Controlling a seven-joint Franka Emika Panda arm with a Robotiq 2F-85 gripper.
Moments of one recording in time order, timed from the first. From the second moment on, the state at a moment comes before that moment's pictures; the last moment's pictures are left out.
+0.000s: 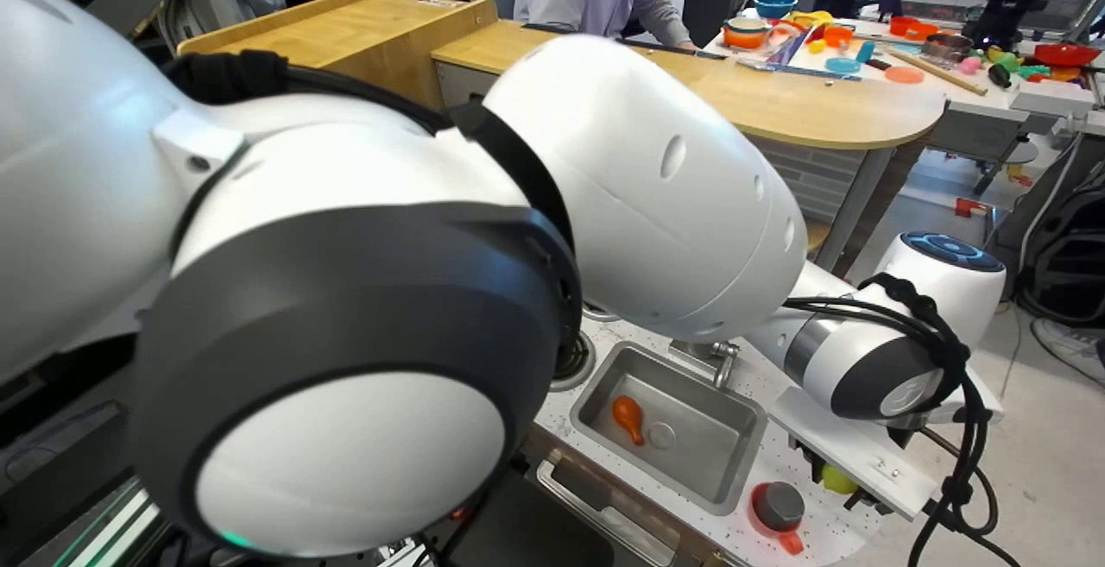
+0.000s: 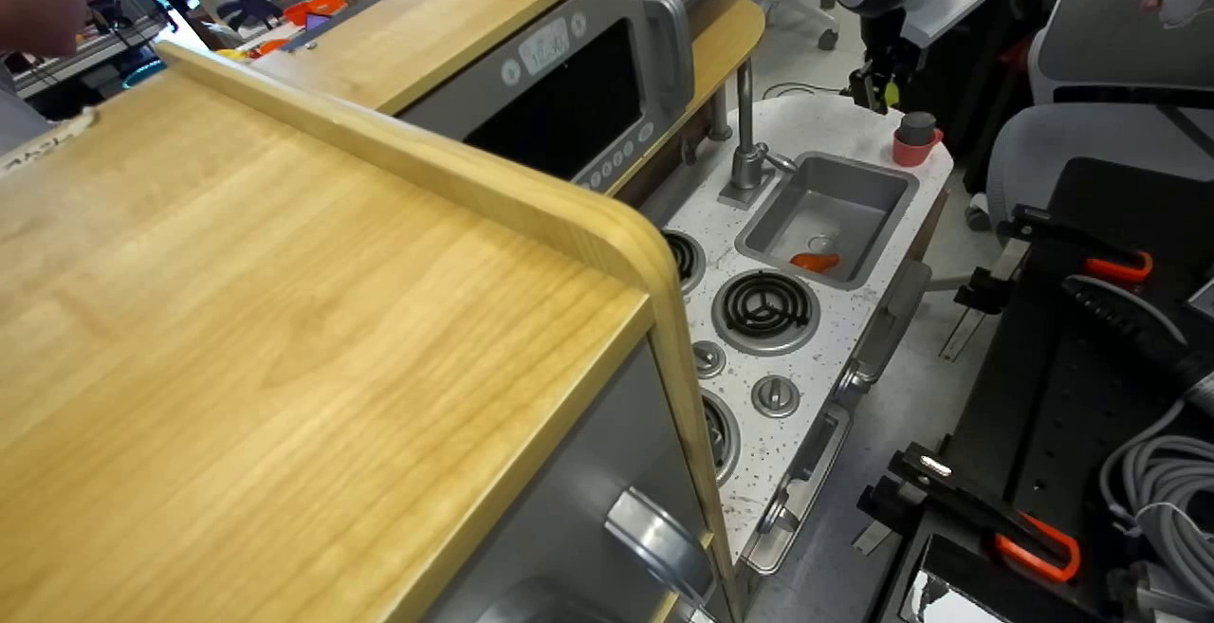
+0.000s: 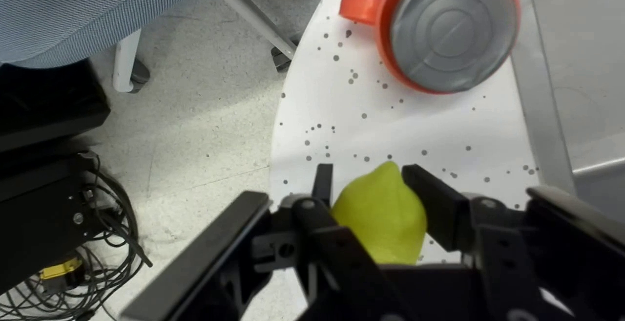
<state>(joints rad) -0.49 1.31 -0.18 -1.05 -0.05 2.30 -0.23</state>
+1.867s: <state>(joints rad) -0.46 1.15 -0.16 -1.10 -0.08 2.21 -0.39</state>
